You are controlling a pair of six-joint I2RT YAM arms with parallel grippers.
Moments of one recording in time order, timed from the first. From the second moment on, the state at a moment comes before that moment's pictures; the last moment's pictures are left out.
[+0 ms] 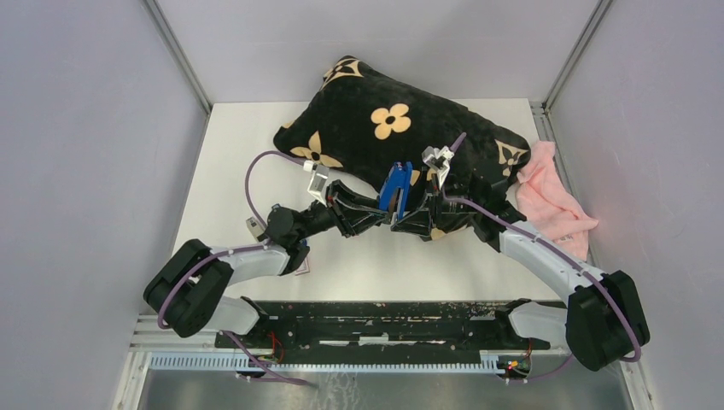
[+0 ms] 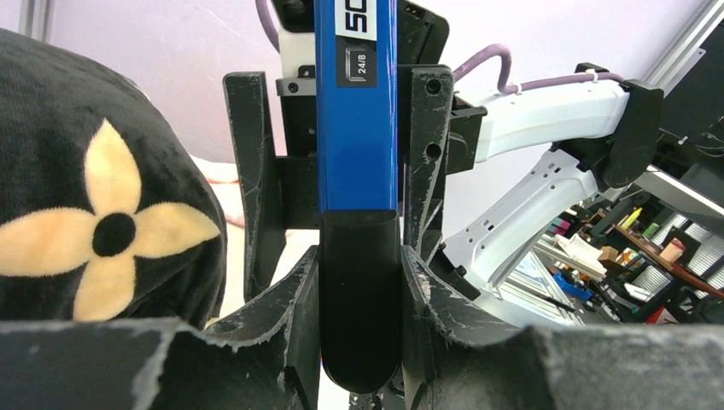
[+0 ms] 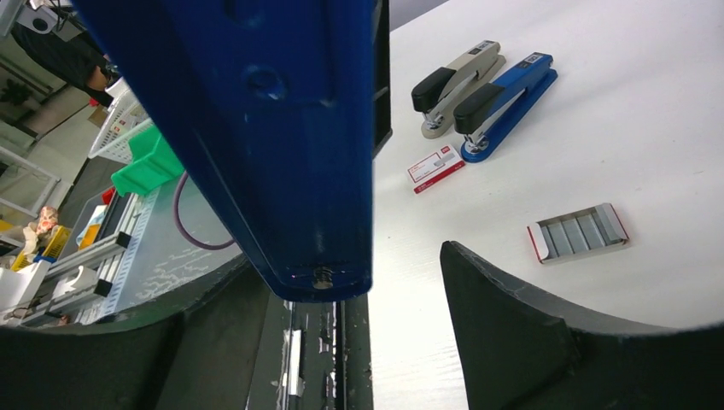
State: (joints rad) left arm -0.66 1.37 0.45 1.42 0.63 -0.79; right arm 0.42 1.20 0.70 0.41 -1.12 0.39
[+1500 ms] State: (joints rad) left arm -0.44 1.76 0.45 1.51 1.09 -0.50; right arm 0.29 1.36 0.86 -0.59 -0.89 -0.76
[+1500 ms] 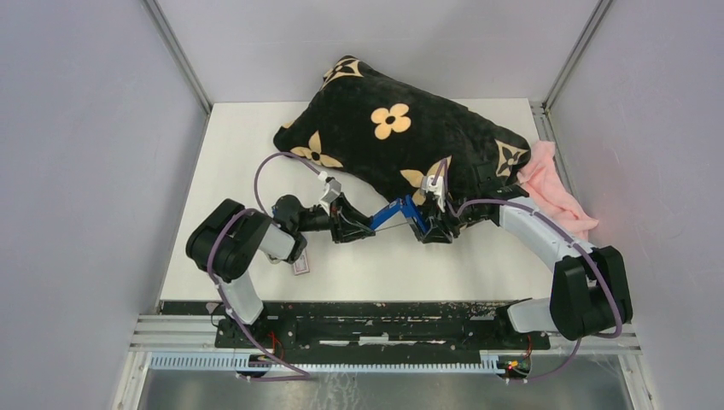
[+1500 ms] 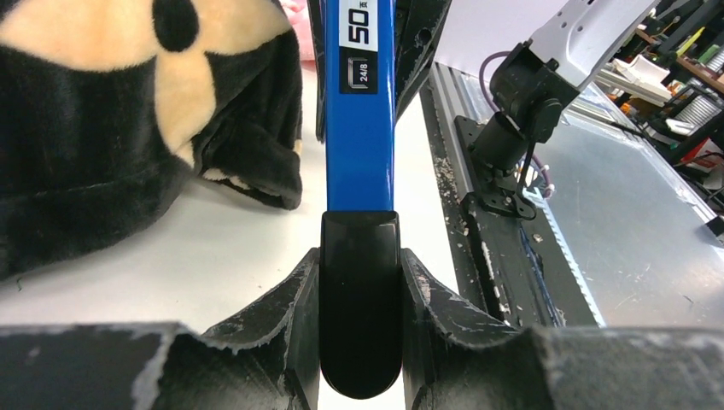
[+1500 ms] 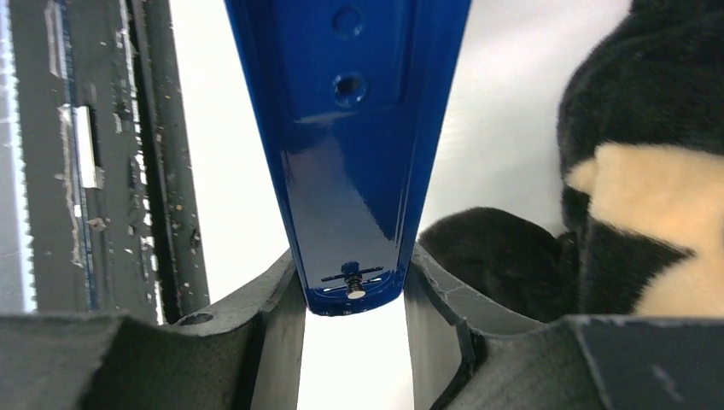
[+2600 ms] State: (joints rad) left arm -0.54 1.54 0.48 1.07 0.89 -0.30; right arm 0.22 1.38 0.95 -0.75 -0.85 -0.84
